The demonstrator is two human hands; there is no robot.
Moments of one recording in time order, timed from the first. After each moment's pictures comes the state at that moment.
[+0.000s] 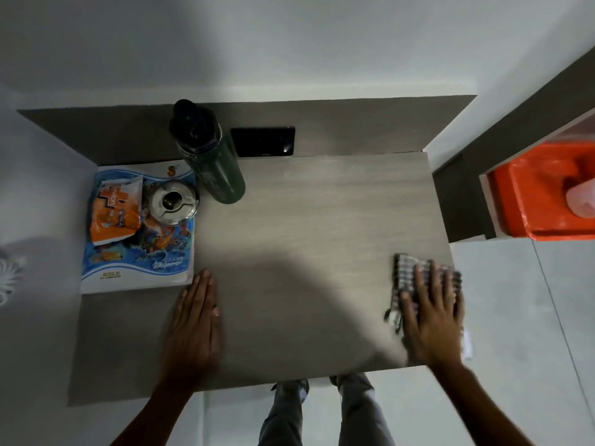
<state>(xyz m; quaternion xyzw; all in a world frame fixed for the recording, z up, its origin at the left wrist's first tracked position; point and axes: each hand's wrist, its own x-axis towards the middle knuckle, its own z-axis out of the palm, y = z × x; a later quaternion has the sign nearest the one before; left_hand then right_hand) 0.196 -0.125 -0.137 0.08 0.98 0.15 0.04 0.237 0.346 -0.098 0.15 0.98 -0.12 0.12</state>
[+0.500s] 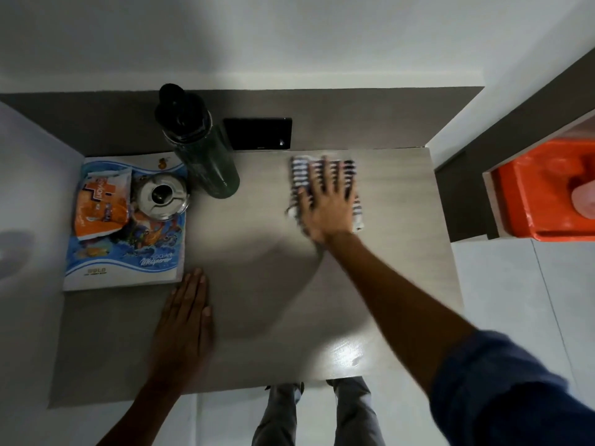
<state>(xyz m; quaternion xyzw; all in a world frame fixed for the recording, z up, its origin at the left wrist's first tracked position) 0.198 -0.119 -0.133 0.08 0.99 0.14 0.01 -0.009 0.200 -0.097 0.04 0.98 -0.12 0.12</state>
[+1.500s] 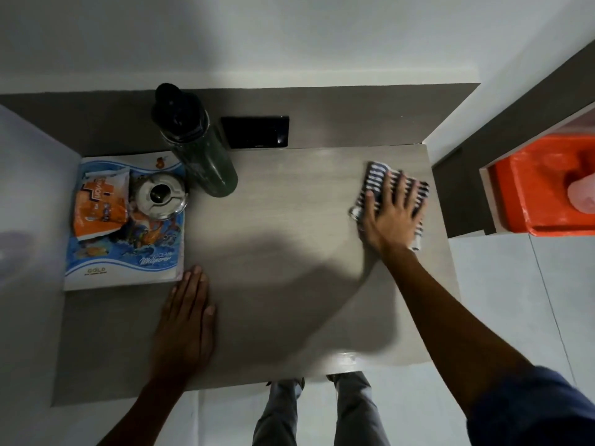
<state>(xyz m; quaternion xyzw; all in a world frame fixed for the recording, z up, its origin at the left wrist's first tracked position) 0.194 -0.125 -0.142 0.10 0.99 0.13 0.02 0.037 0.304 -0.100 0.22 0.96 -0.13 0.09</state>
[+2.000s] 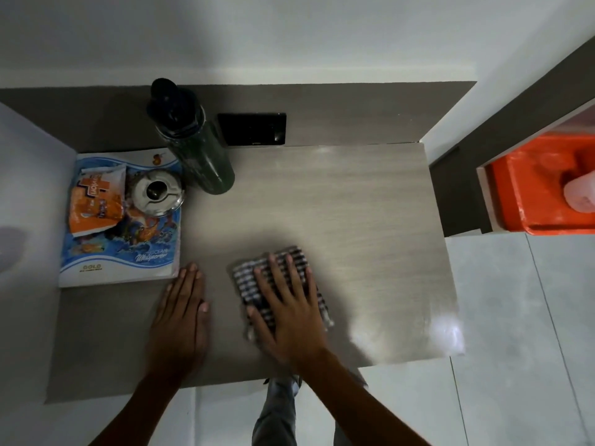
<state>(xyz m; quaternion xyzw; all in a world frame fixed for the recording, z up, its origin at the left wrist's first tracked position) 0.194 -0.118 -0.127 0.07 0.99 0.13 0.03 0.199 0.129 -0.123 -0.09 0.97 -0.21 0.06</state>
